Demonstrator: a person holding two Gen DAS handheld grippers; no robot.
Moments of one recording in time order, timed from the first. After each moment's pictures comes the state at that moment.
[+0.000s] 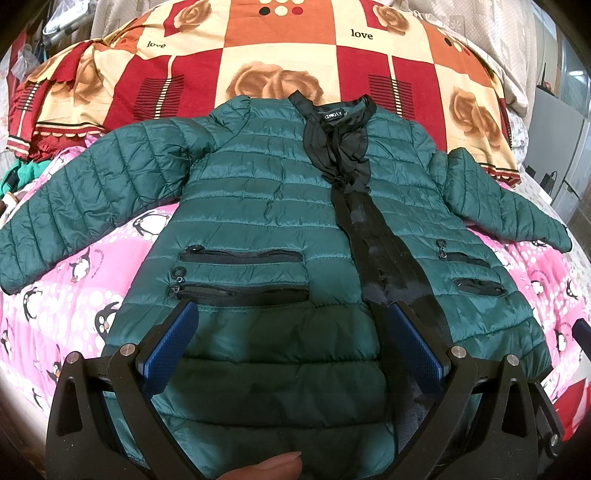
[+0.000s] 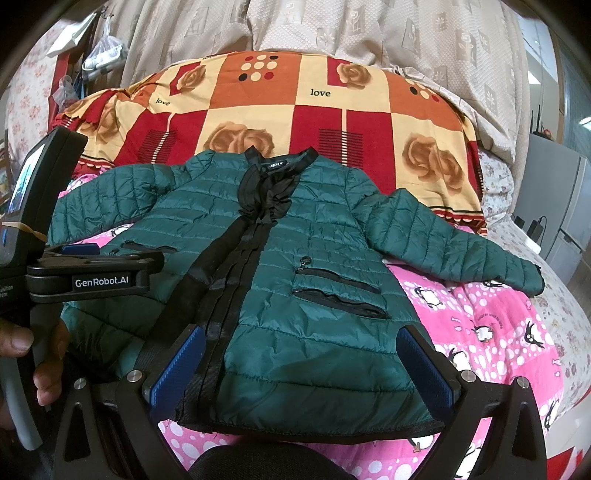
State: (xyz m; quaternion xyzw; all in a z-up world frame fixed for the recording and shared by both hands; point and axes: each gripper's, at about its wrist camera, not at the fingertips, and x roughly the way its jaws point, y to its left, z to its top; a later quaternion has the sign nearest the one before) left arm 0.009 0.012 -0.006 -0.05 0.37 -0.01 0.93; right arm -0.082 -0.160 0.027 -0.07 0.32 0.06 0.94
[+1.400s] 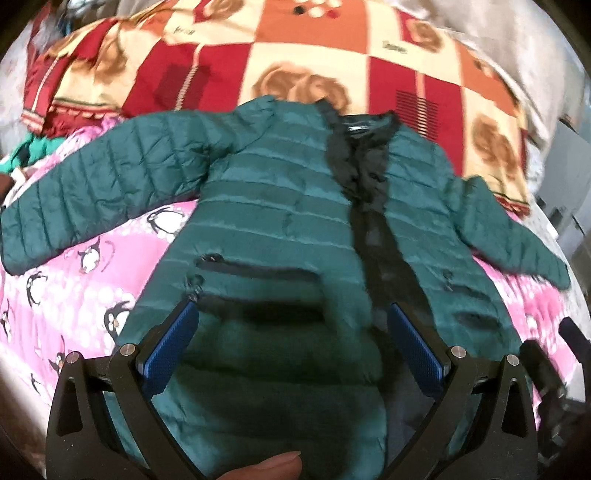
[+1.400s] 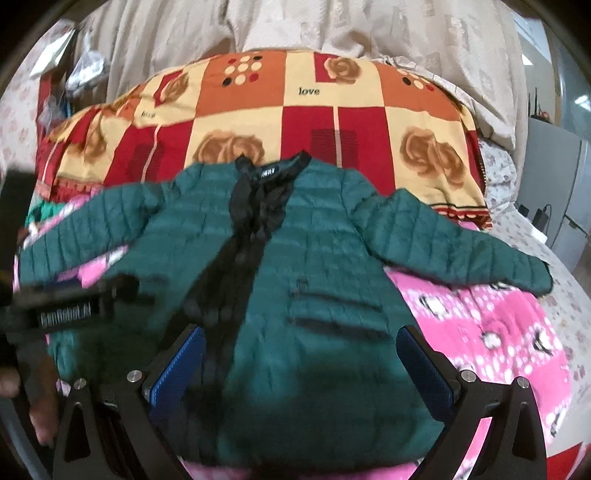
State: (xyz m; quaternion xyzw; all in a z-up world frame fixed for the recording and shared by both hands) left arm 0.031 0.034 0.008 -0.11 0.39 0.03 0.91; right arm -0.039 -0.165 0.047 -0.02 0.33 0.05 0.94
